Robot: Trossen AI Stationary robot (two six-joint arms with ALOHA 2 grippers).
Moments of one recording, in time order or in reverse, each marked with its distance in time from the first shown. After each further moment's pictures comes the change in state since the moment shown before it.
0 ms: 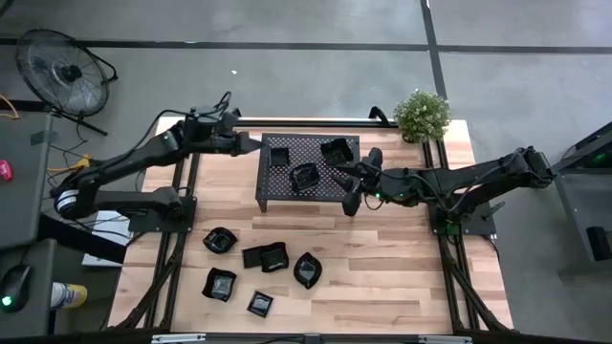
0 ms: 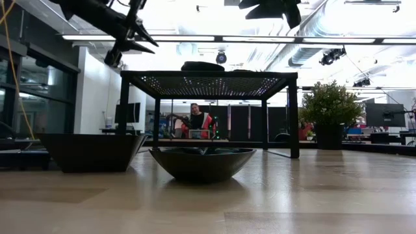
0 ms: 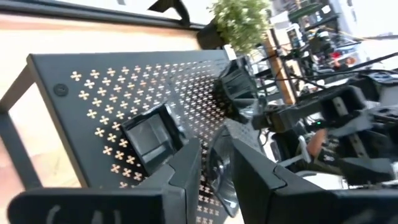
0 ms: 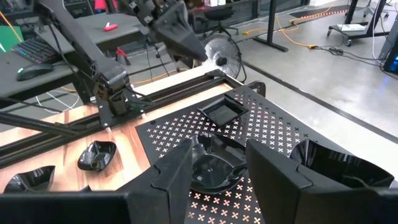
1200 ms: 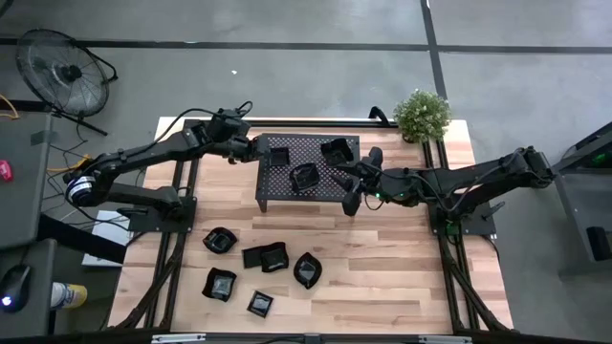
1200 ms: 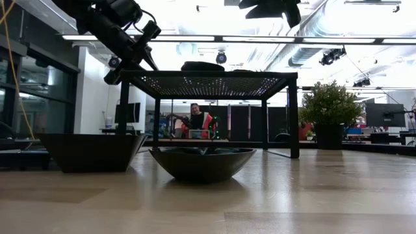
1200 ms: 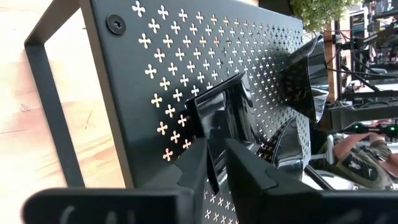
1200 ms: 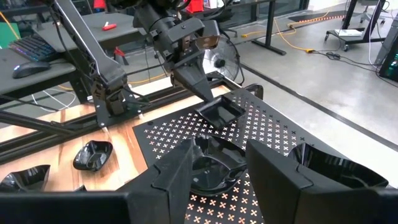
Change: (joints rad) left arm 0.000 0.196 0.000 -0.044 0.020 -0.112; right arm 0.000 0.000 0.000 0.005 0.008 -0.026
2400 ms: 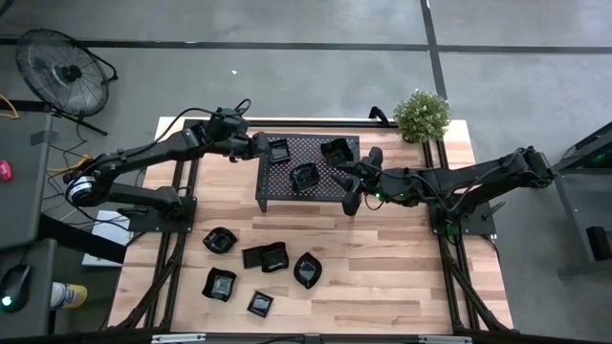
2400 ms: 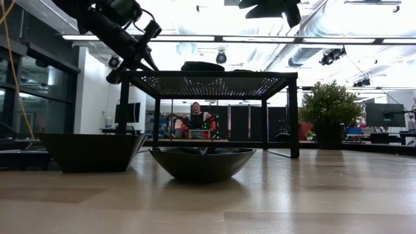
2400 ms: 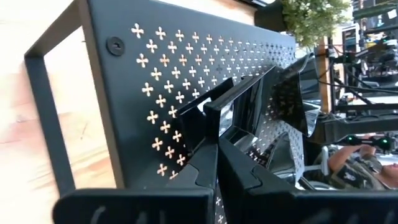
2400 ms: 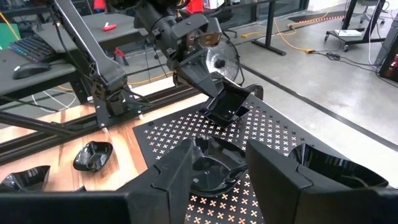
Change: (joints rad) left arm 0.002 0.000 0.000 0.033 -0.027 -0.027; right arm 0.000 0.000 0.000 0.003 0.001 0.000
